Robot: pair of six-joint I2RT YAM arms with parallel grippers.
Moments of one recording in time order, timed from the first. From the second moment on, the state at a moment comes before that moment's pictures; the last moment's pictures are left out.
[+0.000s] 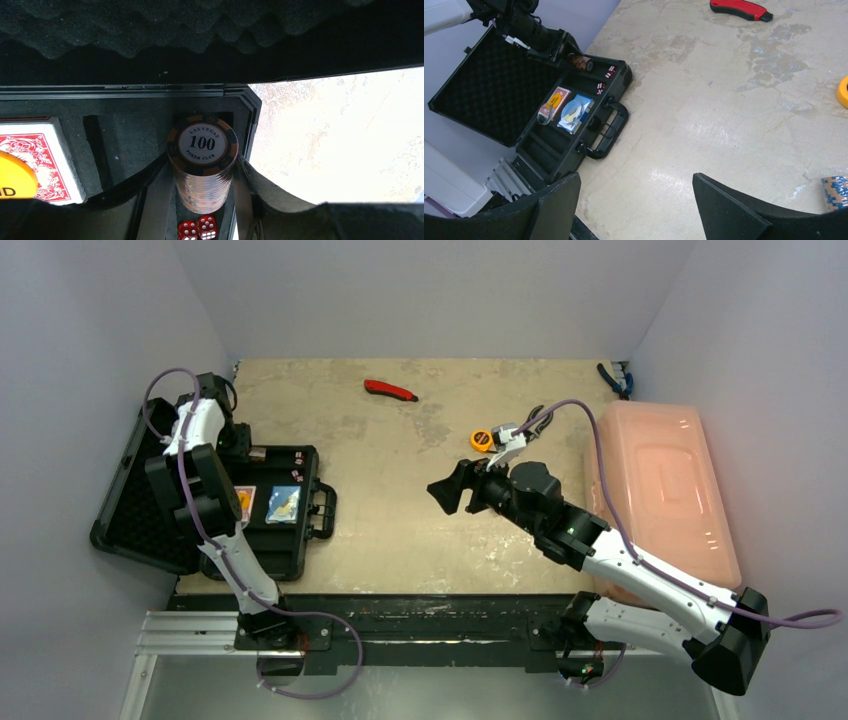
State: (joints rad) left arm 0.33 1.95 1.57 -0.90 -0.21 -1.33; right arm 0.86 0.97 0.80 -0.06 0.11 0.56
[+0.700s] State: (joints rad) left arm 0.35 1.97 1.60 -0.92 -0.14 -1.30; right arm 0.86 0.97 0.80 -0.06 0.11 0.56
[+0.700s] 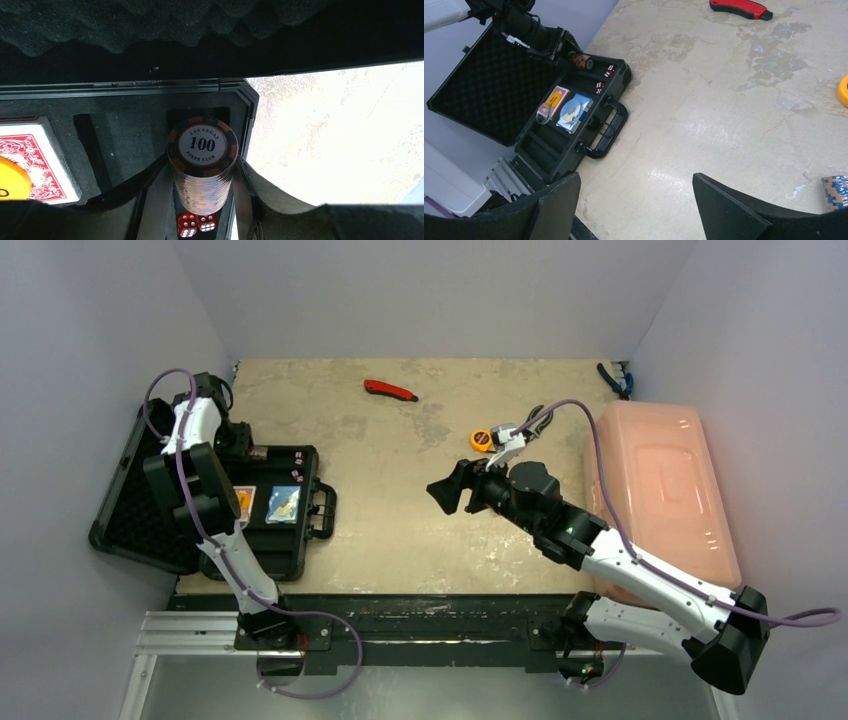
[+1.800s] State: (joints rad) left arm 0.30 1.98 1.69 -1.00 -0.06 -1.15; right arm 0.86 0.98 0.80 -0.06 0.11 0.56
